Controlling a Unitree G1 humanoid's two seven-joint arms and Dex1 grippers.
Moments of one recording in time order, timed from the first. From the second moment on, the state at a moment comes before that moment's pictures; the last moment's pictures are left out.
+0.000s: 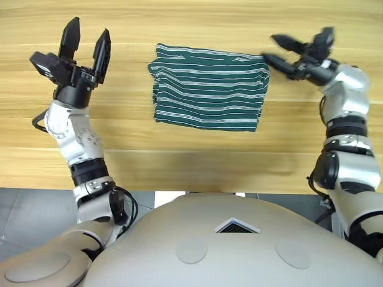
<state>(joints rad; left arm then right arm) -0.03 0.17 0.36 0.08 -0.38 -0.33 -0.75 -0.42 -0.36 -0.06 0.61 0.25 -0.11 1.25</state>
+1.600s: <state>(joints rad) 0.22 0.11 0.14 -0.05 -0.24 -0.57 -0.41 -0.30 -0.52 0.47 0.60 0.08 -0.67 1.19</state>
